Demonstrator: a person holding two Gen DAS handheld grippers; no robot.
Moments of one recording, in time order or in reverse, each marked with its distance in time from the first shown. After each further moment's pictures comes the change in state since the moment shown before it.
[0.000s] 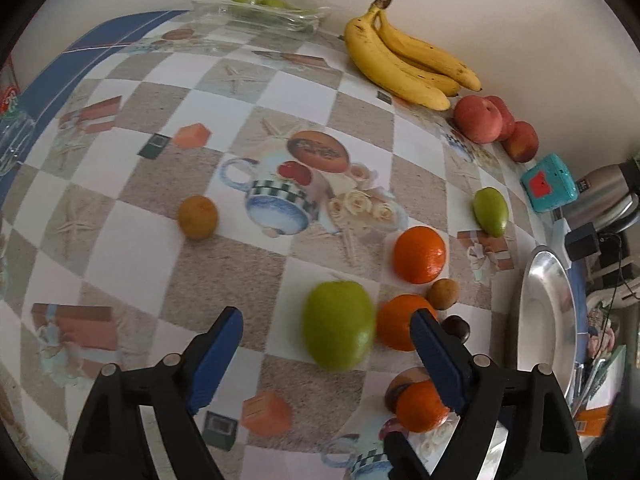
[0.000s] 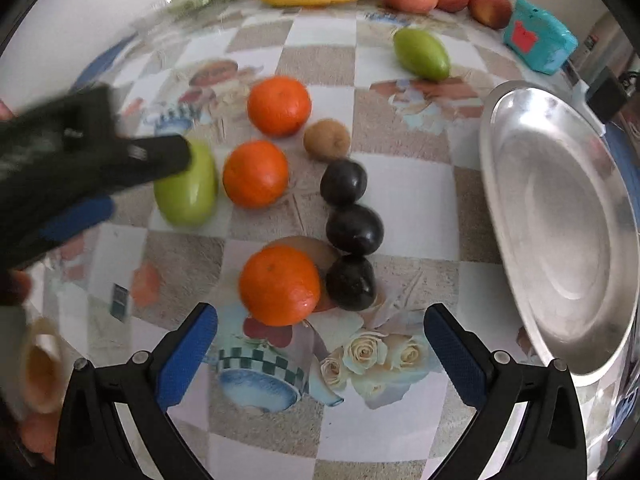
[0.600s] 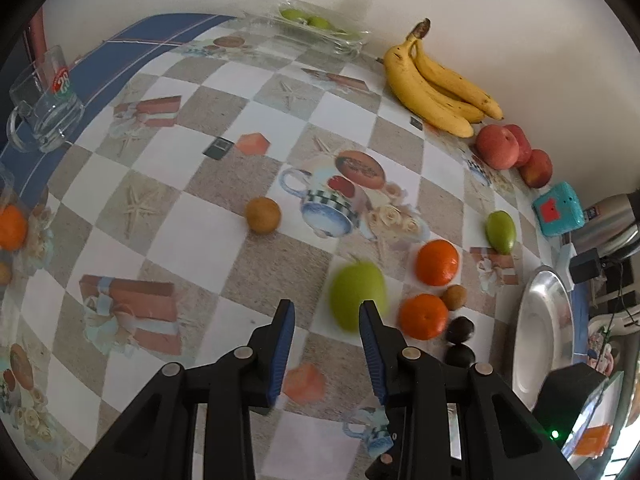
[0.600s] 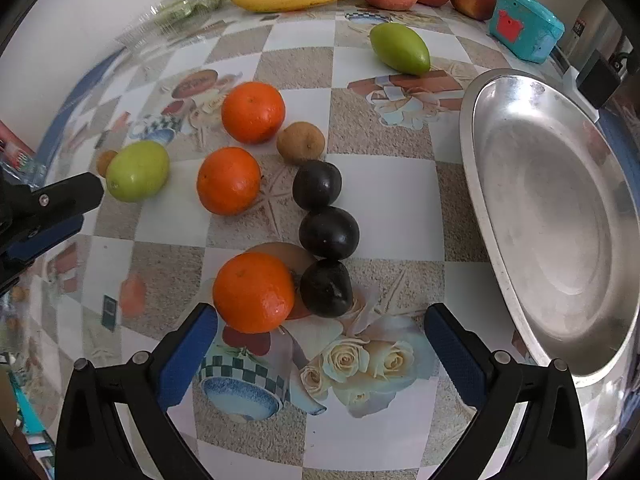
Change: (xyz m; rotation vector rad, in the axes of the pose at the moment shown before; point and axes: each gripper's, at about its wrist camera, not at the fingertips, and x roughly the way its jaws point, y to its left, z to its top) left arm -0.039 0.022 -0.005 -0.090 -0.037 0.078; right arm 0.020 -0.006 0.005 0.016 0.034 -0.039
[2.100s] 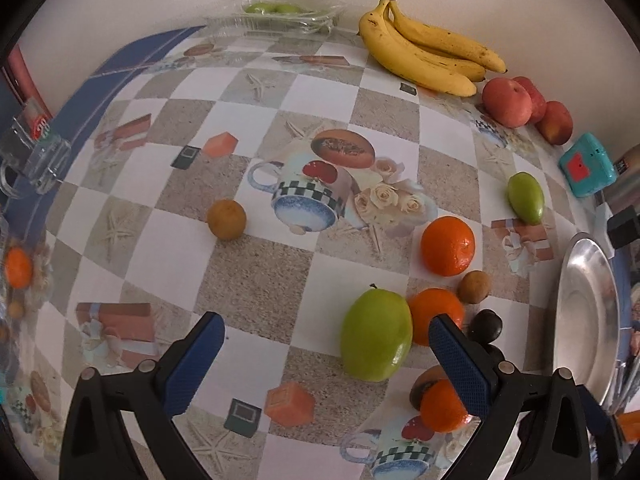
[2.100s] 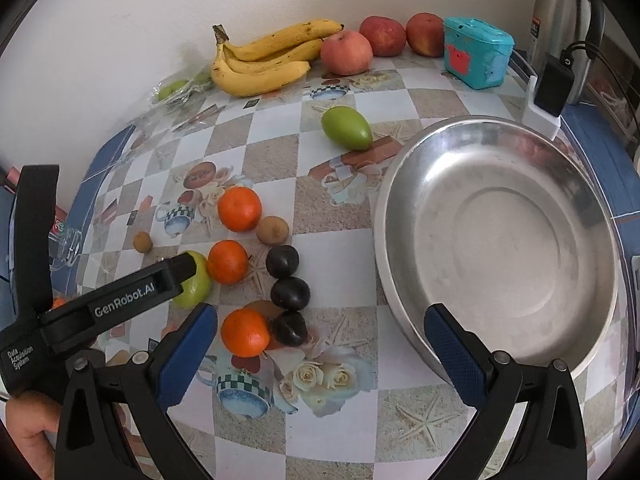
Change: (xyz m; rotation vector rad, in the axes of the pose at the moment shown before) left arm 0.037 -0.041 -0.003 0.126 0.035 0.135; right arm -0.063 -0.063 0.001 0.137 -0.177 0.170
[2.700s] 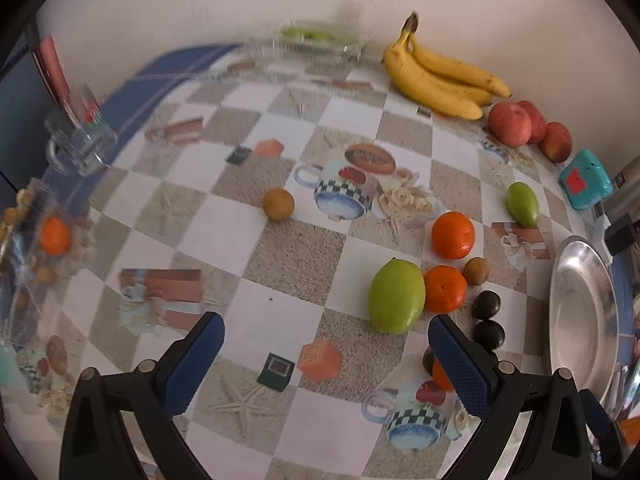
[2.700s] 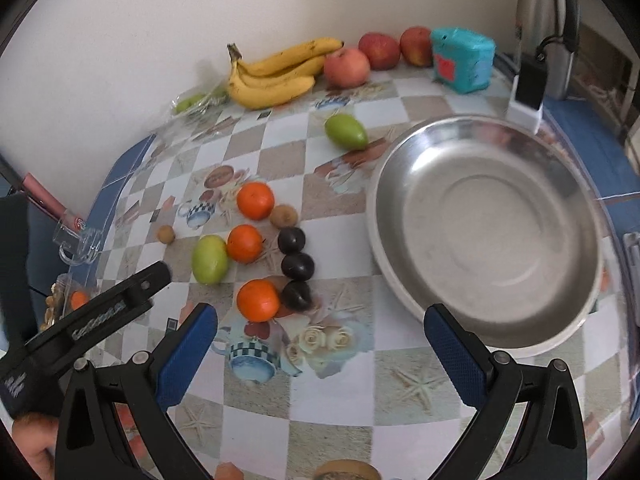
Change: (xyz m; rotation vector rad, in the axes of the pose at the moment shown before) left arm -0.035 0.014 -0.029 -0.054 -0.079 0.064; right arm -0.030 -0.005 -0.026 0.012 -0.059 0.050
